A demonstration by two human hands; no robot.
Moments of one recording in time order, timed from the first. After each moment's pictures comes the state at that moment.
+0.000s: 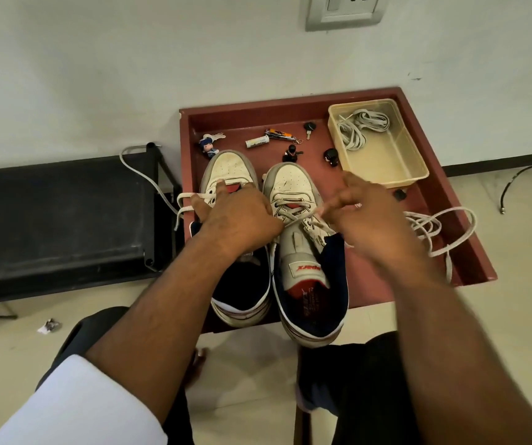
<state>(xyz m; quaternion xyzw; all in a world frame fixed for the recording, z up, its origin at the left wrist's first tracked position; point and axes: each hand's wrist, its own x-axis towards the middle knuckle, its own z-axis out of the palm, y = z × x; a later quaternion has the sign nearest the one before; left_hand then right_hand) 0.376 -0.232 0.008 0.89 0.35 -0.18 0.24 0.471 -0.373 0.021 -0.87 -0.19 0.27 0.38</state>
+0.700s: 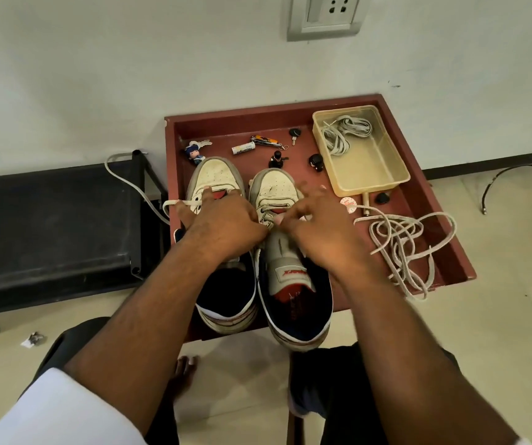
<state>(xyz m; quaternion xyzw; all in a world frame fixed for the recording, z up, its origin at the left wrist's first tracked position) 0.377 -0.231 0.008 0.89 0.35 -0.18 0.25 0.460 -0.355 0.002 -0.87 -0.25 0.24 0.35</state>
